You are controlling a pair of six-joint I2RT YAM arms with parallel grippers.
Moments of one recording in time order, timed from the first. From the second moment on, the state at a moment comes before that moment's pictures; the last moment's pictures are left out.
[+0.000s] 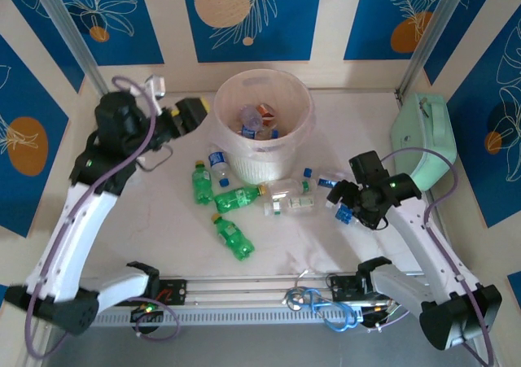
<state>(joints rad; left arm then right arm) -0.34 1.07 1.38 -0.58 0.35 -0.71 0.27 0.97 0.92 -1.21 -0.01 0.87</state>
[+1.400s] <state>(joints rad) -0.34 0.78 0.79 -0.56 0.45 -0.84 0.08 1.05 0.74 -1.03 -0.16 0.81</state>
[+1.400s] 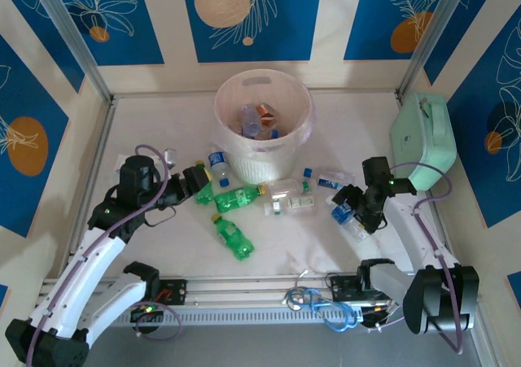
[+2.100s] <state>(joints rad) -0.34 0.79 0.78 -0.55 0.46 -0.86 0.18 1.24 0.81 -1.06 0.01 0.84</state>
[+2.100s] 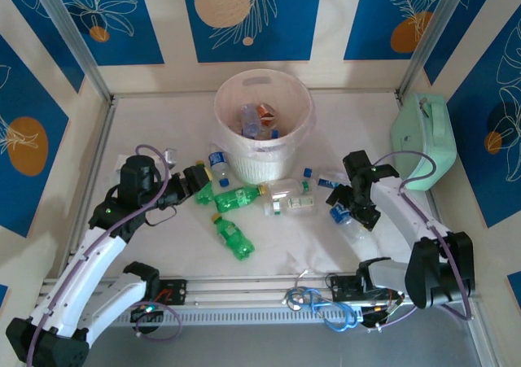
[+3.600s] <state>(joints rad) -0.53 0.79 0.74 -0.36 0.50 -0.85 0.47 0.82 0.97 -1.04 -0.07 0.93</state>
